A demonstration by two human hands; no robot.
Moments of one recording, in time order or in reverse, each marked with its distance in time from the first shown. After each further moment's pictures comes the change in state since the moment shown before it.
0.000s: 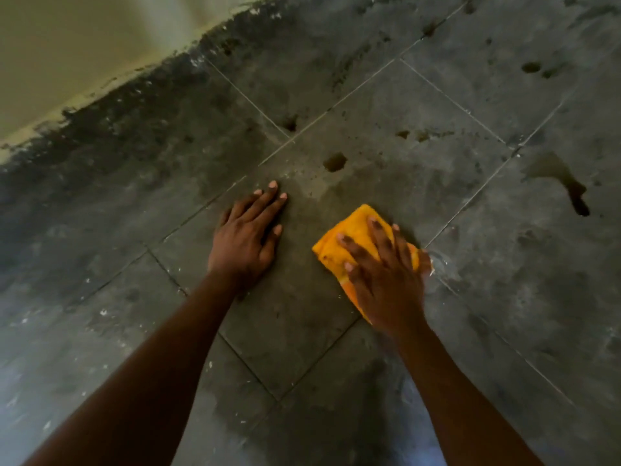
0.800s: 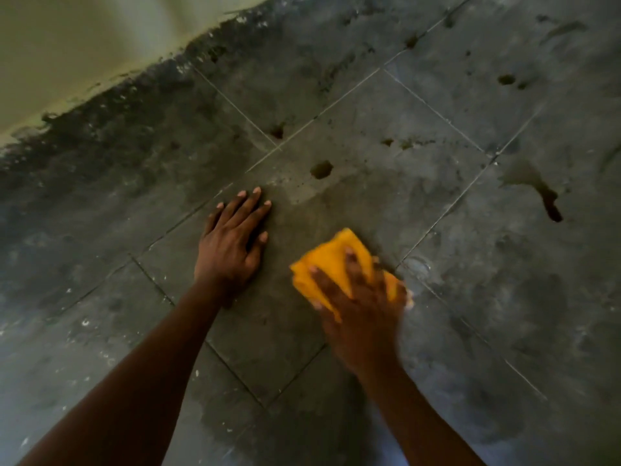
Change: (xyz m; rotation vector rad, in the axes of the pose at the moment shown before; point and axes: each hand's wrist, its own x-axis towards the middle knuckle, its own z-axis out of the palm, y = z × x) left_hand -0.001 -0.001 -0.001 -0.026 0.002 -0.007; right_hand -0.048 -0.028 0.008 -0.151 -0.068 0.043
